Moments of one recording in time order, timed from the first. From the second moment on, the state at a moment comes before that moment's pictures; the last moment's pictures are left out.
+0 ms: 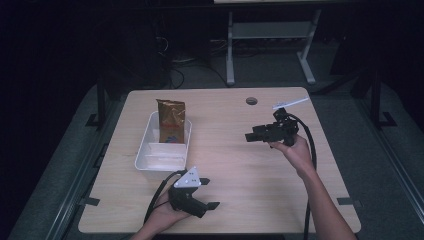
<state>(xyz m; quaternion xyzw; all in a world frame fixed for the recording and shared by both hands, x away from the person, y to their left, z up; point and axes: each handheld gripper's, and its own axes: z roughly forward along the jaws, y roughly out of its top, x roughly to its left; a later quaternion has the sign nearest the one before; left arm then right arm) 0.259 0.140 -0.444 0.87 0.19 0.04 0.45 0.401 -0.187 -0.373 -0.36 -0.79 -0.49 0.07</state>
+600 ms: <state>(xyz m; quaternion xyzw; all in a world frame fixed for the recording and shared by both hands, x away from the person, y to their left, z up) 0.260 0.141 -0.444 0.87 0.19 0.04 0.45 0.380 -0.209 -0.383 -0.37 -0.78 -0.50 0.07</state>
